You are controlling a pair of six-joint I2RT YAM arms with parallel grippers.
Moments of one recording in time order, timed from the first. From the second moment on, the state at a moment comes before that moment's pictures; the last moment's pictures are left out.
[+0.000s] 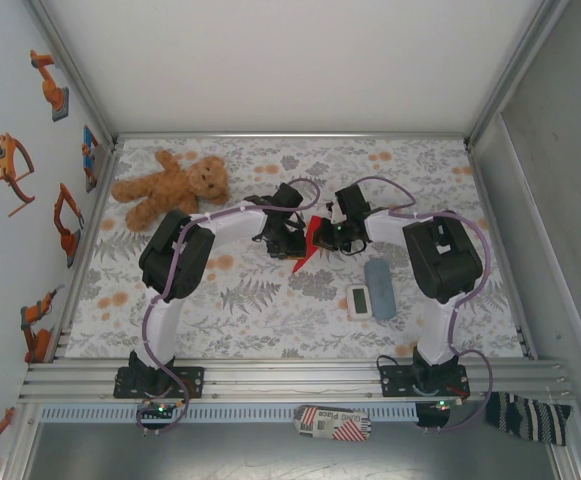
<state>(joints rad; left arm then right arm) -0.74 2.13 1.49 -0.65 0.29 -0.59 0.43 1.95 1.11 -0.21 -0.49 0.60</state>
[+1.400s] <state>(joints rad) -0.72 2.06 1.35 -0.34 0.45 -0.72 0.43 1.98 1.13 -0.21 -0.53 0.56</state>
